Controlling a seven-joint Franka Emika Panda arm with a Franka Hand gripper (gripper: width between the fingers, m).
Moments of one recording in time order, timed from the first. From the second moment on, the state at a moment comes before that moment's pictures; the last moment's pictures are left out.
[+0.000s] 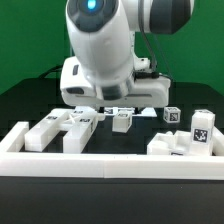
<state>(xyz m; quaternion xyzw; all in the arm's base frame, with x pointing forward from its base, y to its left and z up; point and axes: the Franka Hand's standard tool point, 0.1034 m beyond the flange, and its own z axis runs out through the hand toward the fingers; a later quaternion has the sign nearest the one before) 0.464 -0.023 0.031 -0.91 0.08 0.41 0.07</state>
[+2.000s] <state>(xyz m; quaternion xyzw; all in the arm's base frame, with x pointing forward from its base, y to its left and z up) 0.465 -0.018 0.017 -0.91 0.07 0.41 0.07</state>
